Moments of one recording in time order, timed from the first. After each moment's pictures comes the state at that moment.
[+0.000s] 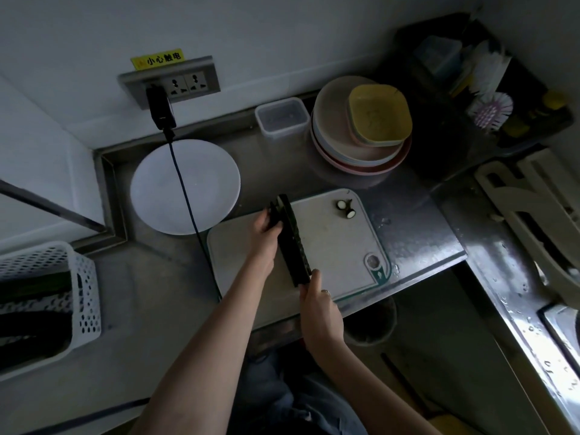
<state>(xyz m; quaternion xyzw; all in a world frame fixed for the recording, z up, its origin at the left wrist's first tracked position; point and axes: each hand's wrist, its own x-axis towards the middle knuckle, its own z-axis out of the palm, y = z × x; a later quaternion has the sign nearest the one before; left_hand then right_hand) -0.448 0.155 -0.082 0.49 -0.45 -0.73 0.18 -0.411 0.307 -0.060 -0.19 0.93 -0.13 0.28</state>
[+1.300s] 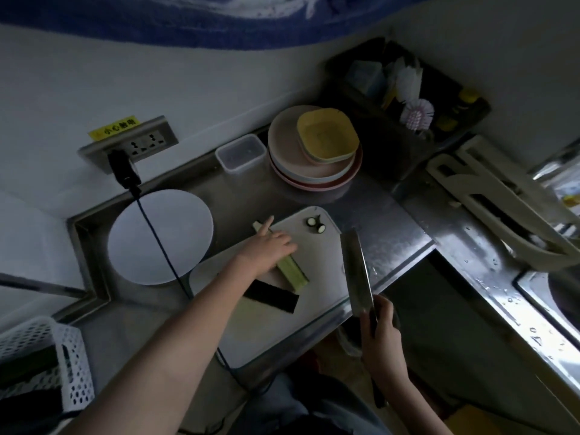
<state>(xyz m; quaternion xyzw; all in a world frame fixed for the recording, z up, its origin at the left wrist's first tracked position) -0.489 0.135 -0.047 -0.11 -0.98 0.06 -0.18 -0.437 0.411 -0.039 0.02 0.90 -0.39 0.20</state>
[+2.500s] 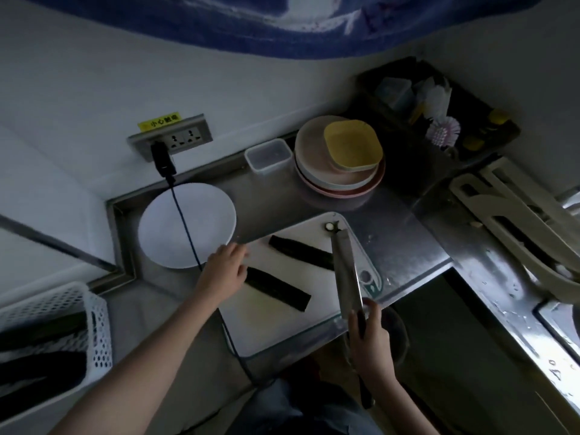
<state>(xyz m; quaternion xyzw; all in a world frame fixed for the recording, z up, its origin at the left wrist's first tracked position) -0.373 0.088 -0.066 0.17 -0.97 -0.15 0.04 -0.429 0.391 -0.043 -0.07 0.88 -0.42 0.21</state>
